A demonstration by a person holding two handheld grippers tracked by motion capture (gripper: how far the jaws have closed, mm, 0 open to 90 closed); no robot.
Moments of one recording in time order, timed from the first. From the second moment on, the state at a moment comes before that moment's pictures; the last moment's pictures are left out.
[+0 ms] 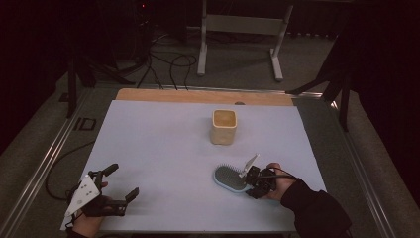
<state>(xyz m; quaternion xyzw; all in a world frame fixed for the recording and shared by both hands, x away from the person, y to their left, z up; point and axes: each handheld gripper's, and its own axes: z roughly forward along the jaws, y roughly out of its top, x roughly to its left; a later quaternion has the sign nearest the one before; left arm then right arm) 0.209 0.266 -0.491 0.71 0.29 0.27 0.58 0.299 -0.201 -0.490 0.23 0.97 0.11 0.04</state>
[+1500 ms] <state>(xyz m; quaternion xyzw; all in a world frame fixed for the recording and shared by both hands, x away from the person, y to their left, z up) 0.210 0.267 -0.492 0.70 0.29 0.27 0.59 0.309 -0.212 -0.430 0.27 0.91 0.32 0.08</state>
